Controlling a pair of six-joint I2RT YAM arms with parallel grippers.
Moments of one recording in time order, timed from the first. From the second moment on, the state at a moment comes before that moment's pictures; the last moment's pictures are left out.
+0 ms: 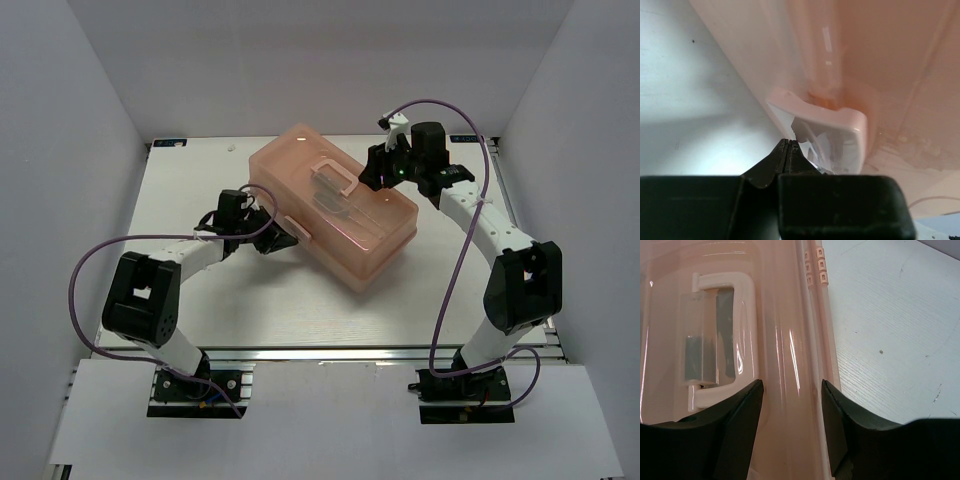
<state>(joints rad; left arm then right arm) -0.28 1.59 0.86 0.01 0.55 -0.96 0.35 1.67 1.43 -0.25 -0.42 -0.04</state>
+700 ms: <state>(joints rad) -0.32 1.51 0.94 -0.13 0.53 -0.92 0.35 1.67 1.42 -0.24 -0.42 -0.04</state>
